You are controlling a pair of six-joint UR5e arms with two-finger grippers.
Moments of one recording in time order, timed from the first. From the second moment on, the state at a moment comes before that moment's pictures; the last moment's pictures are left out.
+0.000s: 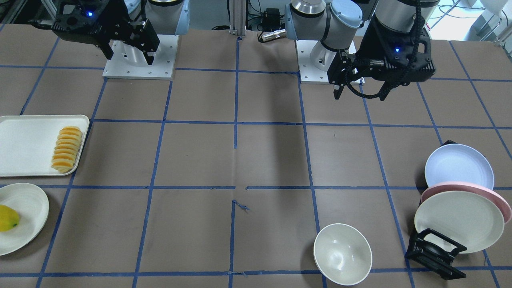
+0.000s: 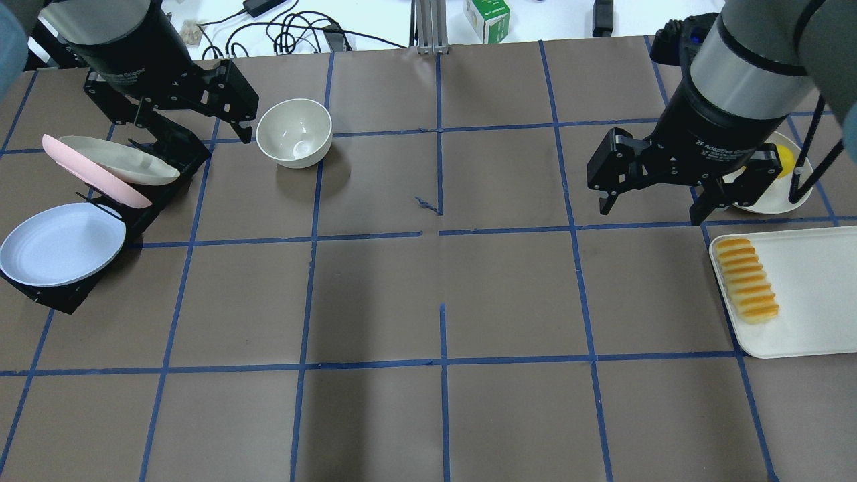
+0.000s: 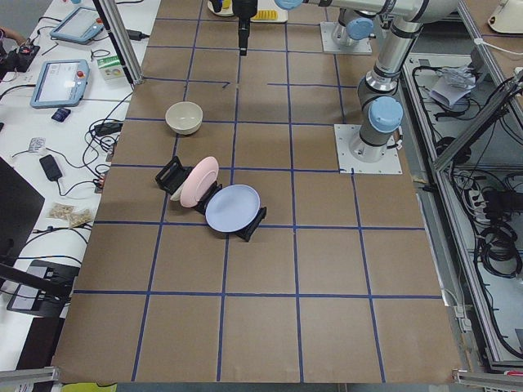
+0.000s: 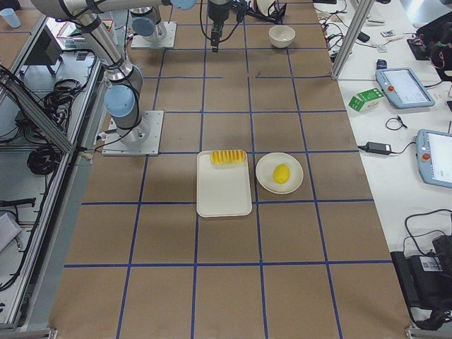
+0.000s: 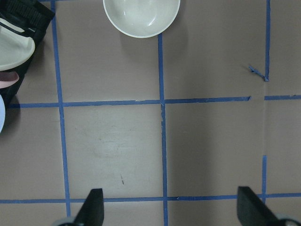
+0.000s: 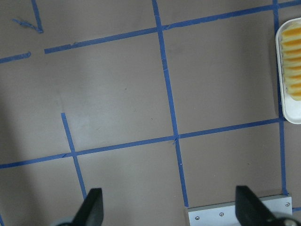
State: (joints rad) left arm -1.56 -1.58 -1.46 -1.63 1.59 0.03; right arm 1.58 -1.75 1.65 -1.41 -1.53 0.18
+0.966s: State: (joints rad) left arm -1.41 -1.55 -1.48 -1.77 1.63 0.02; right arm 1.57 -1.75 1.65 -1.41 -1.53 0.16
